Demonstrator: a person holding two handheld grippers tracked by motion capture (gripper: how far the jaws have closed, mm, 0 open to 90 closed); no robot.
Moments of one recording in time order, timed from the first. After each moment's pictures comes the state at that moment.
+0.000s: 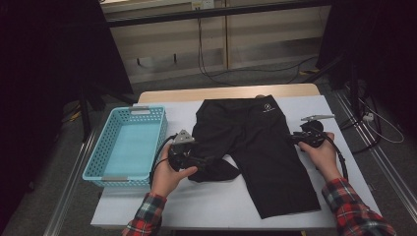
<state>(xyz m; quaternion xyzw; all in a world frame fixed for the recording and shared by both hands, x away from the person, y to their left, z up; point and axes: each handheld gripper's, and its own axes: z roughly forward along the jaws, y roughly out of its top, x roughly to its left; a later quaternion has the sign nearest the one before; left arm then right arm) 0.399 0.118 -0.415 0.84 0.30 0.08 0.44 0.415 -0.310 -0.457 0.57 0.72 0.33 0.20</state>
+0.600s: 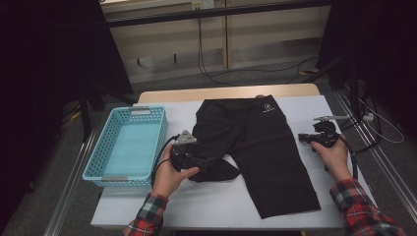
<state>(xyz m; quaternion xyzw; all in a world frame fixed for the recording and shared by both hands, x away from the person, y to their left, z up) 0.398 0.114 -0.417 0.85 0.29 0.08 0.44 0.408 -0.346 -0.458 0.60 0.70 0.36 0.15</state>
